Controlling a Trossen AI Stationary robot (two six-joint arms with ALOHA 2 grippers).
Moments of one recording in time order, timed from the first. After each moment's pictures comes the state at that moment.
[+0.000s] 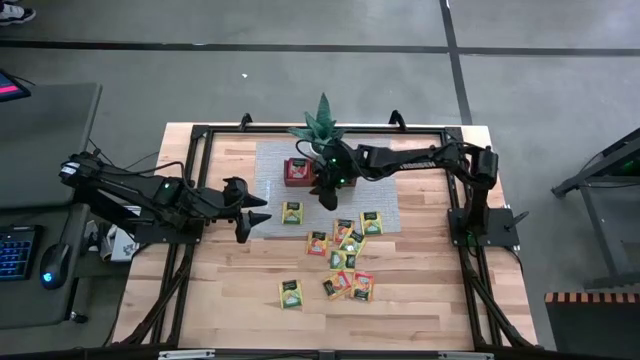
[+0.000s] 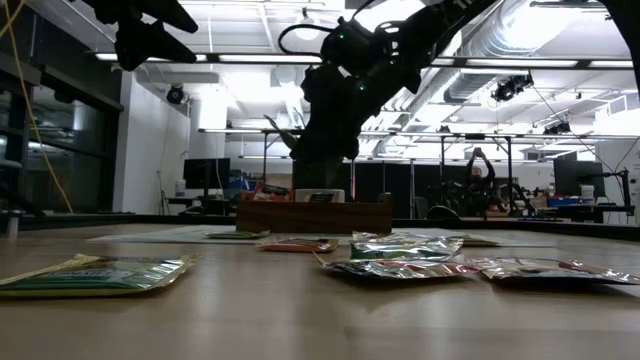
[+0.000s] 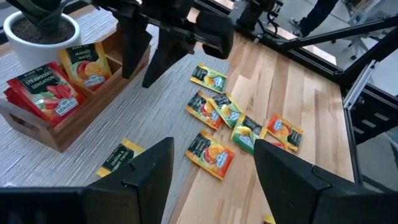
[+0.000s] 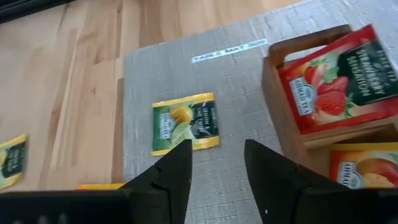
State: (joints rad) left arm -0.29 0.82 0.73 -0.43 -0.41 -0.61; right arm -0.28 1.89 1.30 -0.15 -0.28 0.07
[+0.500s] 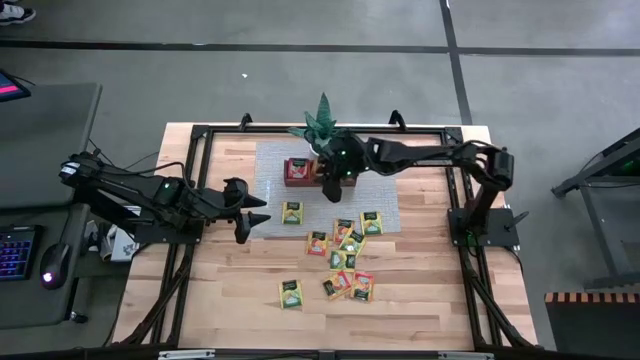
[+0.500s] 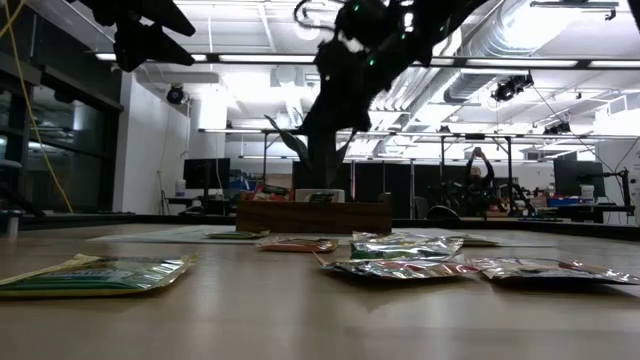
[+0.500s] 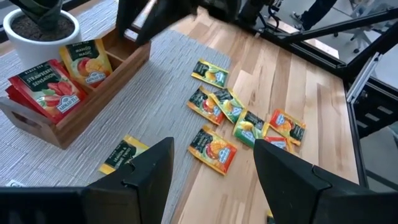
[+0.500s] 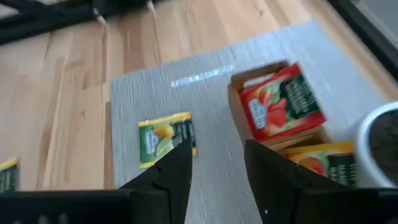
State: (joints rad) left arm -0.29 0.82 0.73 -0.45 -0.40 -0.60; right arm -0.28 1.77 1.30 -0.21 -0.17 0.09
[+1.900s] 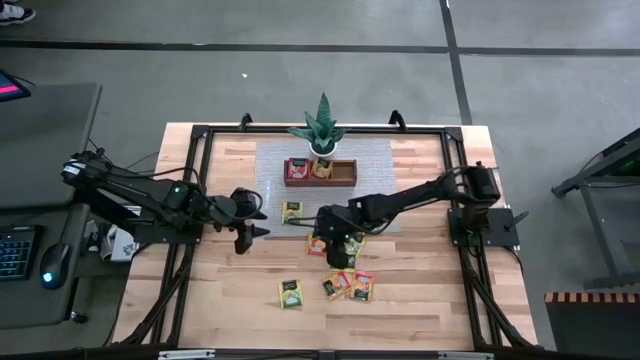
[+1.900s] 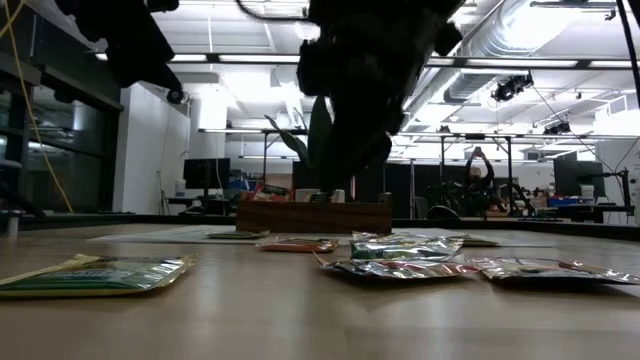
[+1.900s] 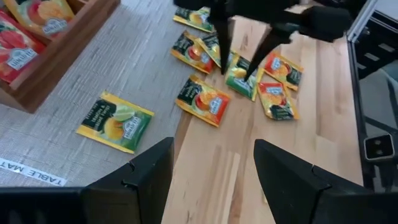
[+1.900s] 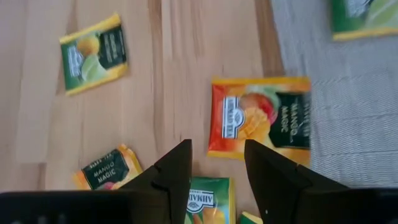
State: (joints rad) left arm -0.29 0.90 0.73 -0.51 -0.24 -0.58; right arm 0.10 1.91 1.29 -0.36 -0.16 0.29
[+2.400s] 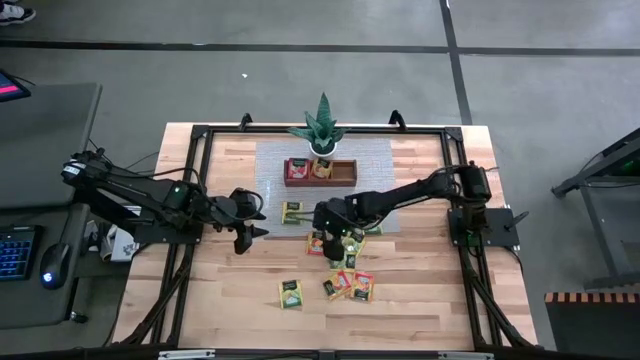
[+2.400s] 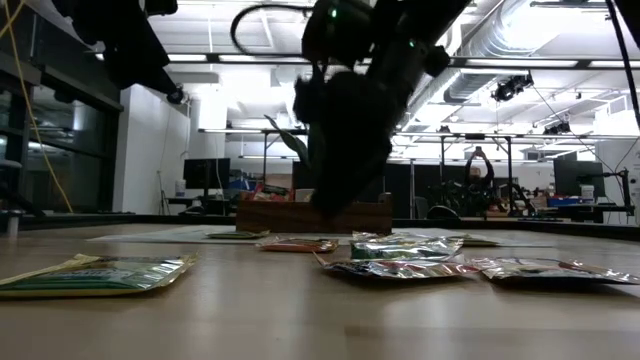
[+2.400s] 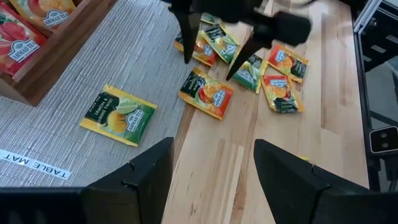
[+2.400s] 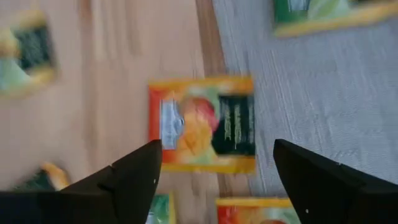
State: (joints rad) left arm -0.29 0.90 0.73 -0.53 -0.23 -0.58; right arm 0.06 1.97 1.29 -0.35 -0.08 0.25
